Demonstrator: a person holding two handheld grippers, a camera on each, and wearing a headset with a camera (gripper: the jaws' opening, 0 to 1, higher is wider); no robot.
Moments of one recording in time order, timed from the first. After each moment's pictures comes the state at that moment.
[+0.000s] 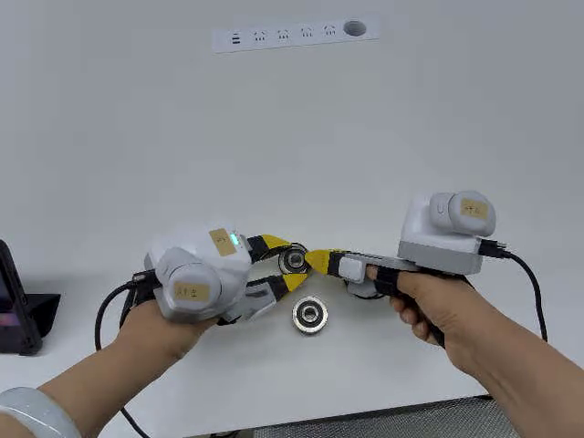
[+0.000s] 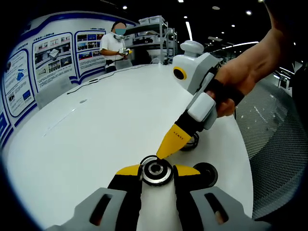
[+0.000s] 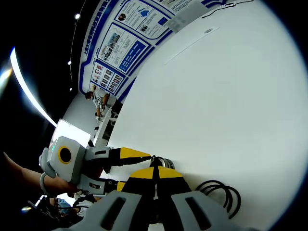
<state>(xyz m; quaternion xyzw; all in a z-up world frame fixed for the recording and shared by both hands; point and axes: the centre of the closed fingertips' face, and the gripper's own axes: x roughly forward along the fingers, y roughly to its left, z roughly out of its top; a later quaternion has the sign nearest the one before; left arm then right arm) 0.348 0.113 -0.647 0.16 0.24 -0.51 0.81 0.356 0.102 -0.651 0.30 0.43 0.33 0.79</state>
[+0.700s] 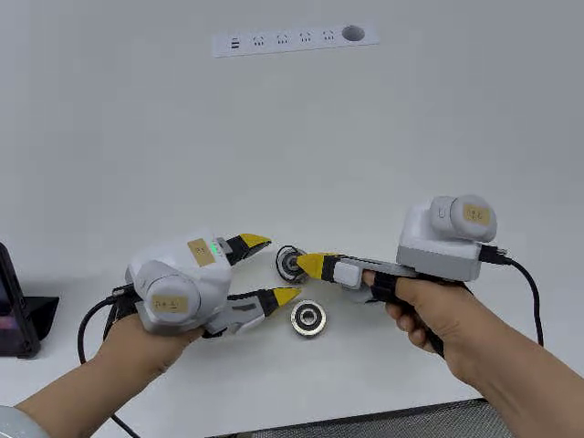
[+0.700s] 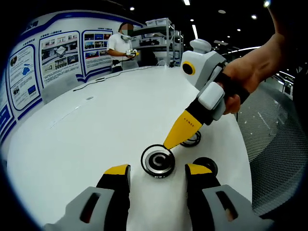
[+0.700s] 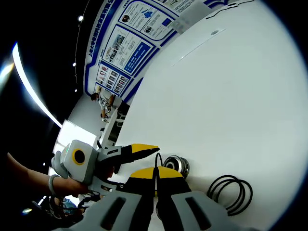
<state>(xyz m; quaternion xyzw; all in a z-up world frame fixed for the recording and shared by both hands) 0.347 0.130 -0.647 0.14 0.25 -0.49 0.83 0.346 0.113 -0.630 0.32 0.41 0.35 0.78</state>
